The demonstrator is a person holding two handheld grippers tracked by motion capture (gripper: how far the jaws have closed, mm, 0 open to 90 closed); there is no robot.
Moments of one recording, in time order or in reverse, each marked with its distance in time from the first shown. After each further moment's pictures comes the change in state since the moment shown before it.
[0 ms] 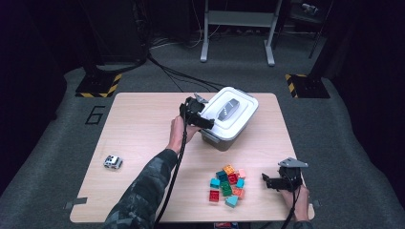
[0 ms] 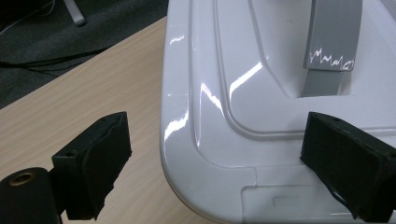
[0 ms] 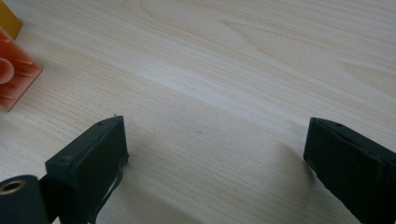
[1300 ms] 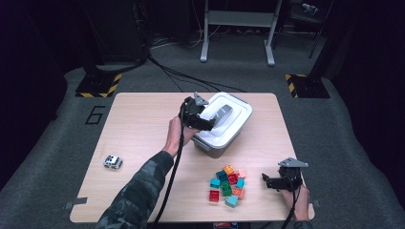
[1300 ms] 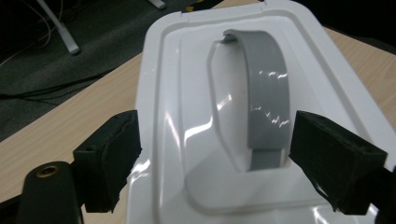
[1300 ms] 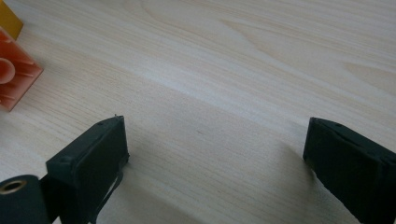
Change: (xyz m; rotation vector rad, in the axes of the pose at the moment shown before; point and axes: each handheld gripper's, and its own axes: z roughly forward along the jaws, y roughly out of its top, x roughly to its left) left arm -0.018 0.009 -0.031 -0.074 -0.035 0.078; right arm -0.001 0.000 0.000 0.001 0.003 0.001
